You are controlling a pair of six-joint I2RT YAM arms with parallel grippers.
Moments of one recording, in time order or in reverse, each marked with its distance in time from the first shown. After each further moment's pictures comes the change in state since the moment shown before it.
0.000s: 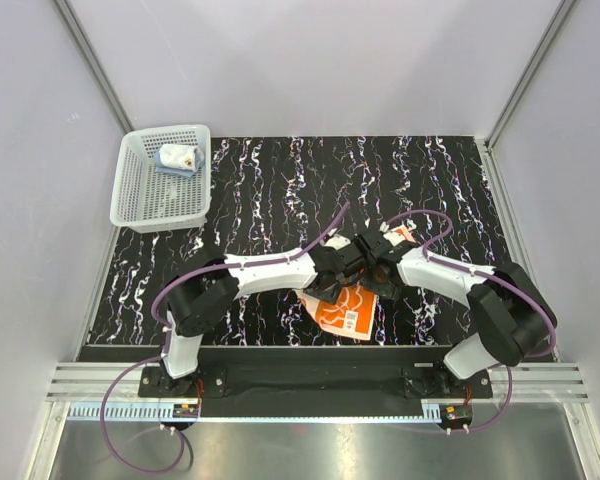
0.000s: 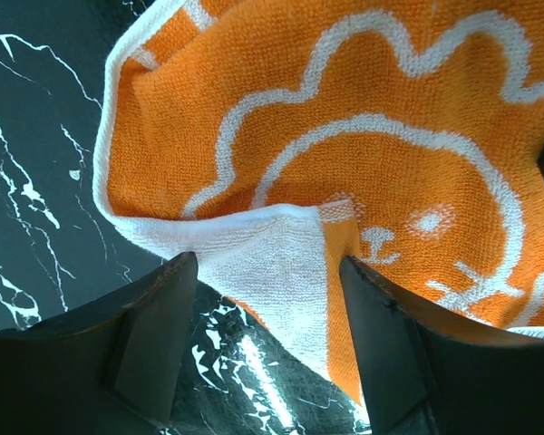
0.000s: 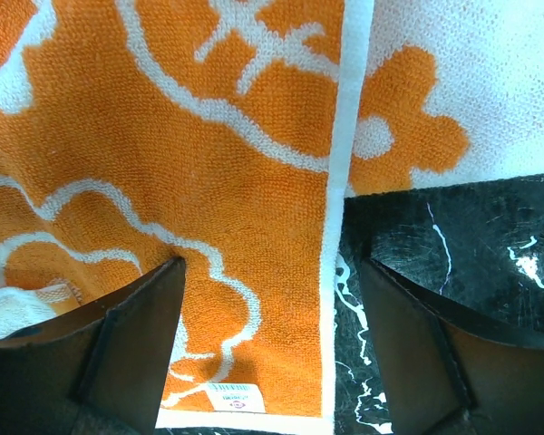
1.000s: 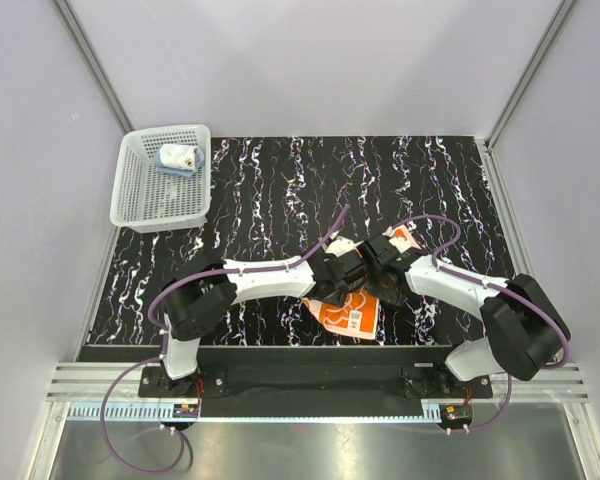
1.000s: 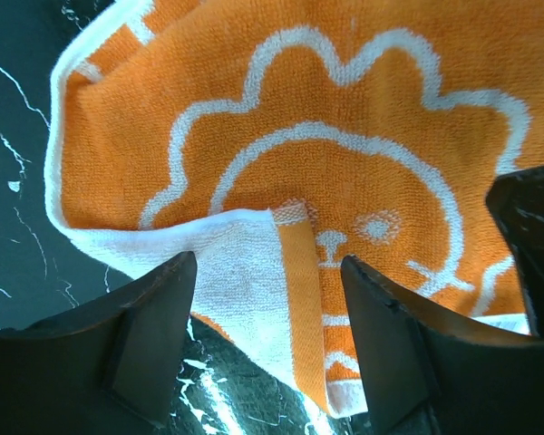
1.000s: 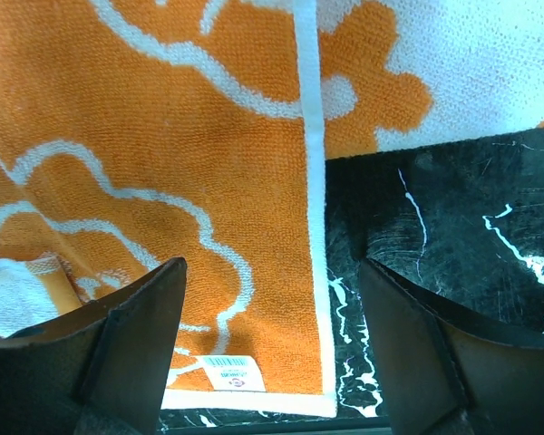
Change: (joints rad) left arm -0.032 -0.035 -0.071 0.148 -0.007 -0.063; right arm 0.002 -0.094 -0.065 -0.008 0.000 0.018
